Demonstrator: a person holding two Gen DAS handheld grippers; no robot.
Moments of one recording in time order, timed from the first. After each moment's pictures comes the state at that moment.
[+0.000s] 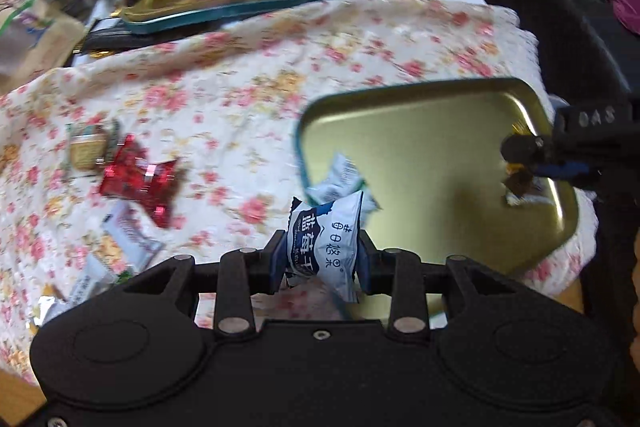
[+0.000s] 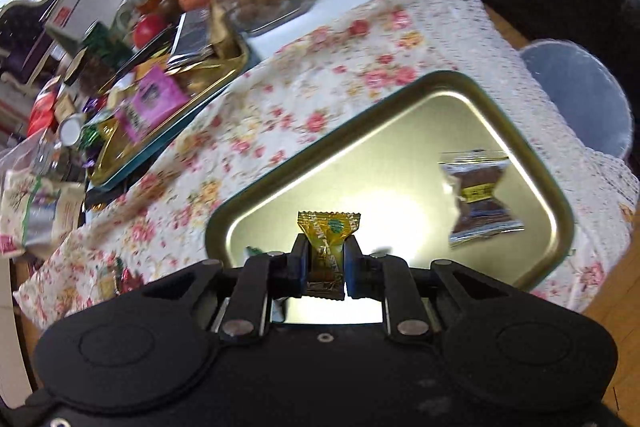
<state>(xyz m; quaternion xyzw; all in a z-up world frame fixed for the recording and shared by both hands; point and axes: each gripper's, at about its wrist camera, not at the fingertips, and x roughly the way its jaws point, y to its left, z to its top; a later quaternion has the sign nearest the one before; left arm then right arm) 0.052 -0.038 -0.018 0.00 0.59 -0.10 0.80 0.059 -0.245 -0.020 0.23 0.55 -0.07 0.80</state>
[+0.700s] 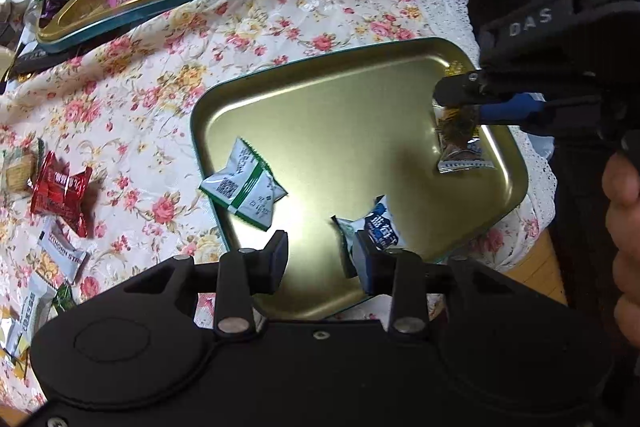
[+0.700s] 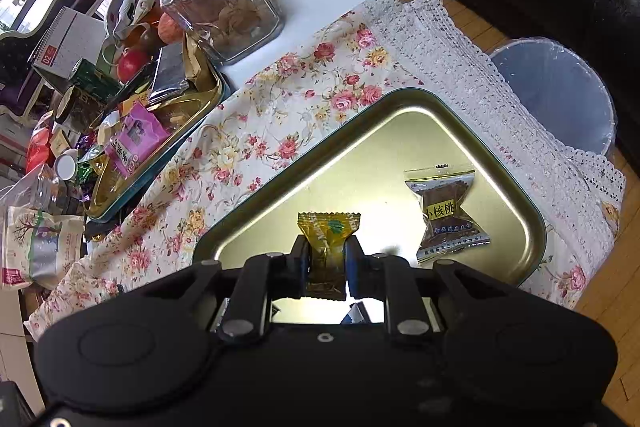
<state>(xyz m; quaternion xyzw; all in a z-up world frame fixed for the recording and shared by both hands) 0.045 -0.081 -0.023 0.01 0.60 -0.17 0.78 0.055 -0.266 -0.012 0.26 0.54 -0.09 0.80</state>
